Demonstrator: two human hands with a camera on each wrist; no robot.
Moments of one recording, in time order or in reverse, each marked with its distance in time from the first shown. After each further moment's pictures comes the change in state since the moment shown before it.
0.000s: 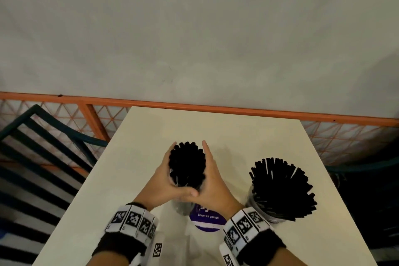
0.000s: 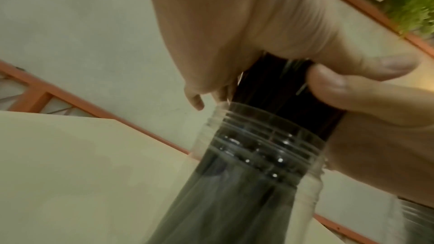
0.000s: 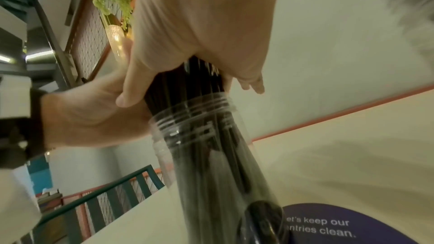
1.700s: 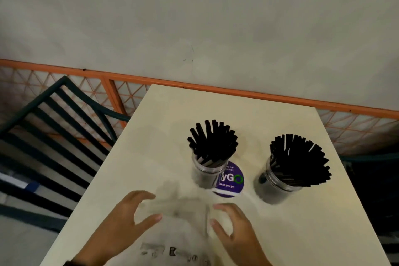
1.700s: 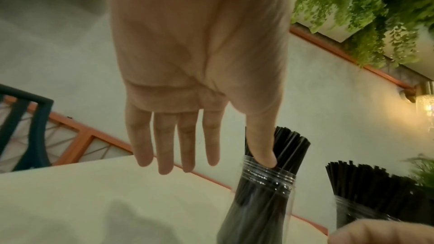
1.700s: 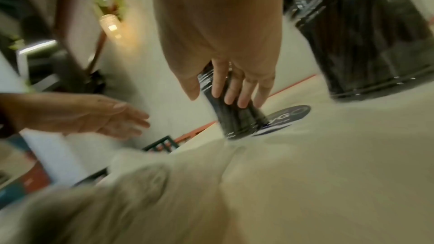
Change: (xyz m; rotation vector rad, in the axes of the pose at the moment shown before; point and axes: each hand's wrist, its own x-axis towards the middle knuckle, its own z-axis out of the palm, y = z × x) left_hand -0.172 -0.040 -0.055 0.540 0.023 -0.329; right_hand -0.144 0.034 0.054 -0.163 0.038 0.092
